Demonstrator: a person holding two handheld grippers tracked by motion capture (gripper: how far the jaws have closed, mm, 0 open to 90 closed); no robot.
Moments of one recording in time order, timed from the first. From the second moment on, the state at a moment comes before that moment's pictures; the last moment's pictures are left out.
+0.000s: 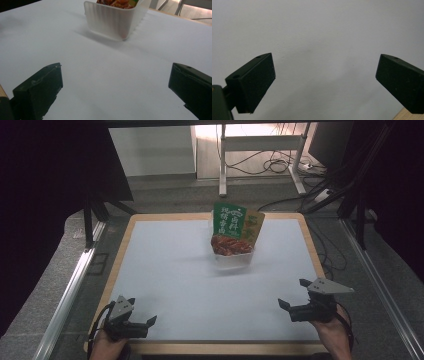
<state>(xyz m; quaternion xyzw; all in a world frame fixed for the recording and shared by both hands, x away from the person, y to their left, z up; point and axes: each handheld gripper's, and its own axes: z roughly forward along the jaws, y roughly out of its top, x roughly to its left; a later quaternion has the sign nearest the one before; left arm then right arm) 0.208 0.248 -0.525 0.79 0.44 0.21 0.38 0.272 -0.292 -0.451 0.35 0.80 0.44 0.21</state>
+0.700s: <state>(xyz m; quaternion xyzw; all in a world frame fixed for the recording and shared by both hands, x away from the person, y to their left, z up) 0.208 0.248 -0.525 0.79 0.44 0.21 0.38 0.261 -0.309 -0.485 0.36 0.80 0.42 0.21</state>
